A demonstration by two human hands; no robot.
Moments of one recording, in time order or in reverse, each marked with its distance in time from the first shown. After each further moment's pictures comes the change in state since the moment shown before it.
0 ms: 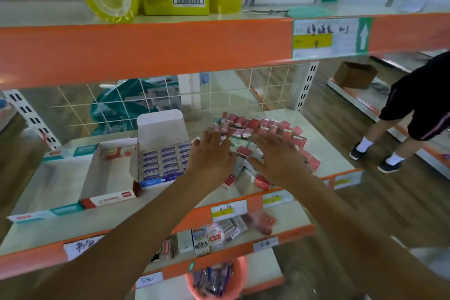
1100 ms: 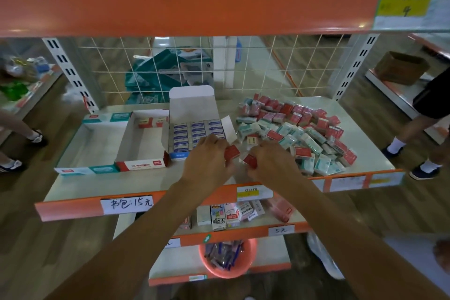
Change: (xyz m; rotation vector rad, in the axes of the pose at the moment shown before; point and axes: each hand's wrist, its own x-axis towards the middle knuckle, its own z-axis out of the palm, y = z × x) left_hand -0.067 -0.039 0.012 -0.307 0.145 -0.143; right_hand -0.005 -0.079 0.022 0.084 -0.122 -0.061
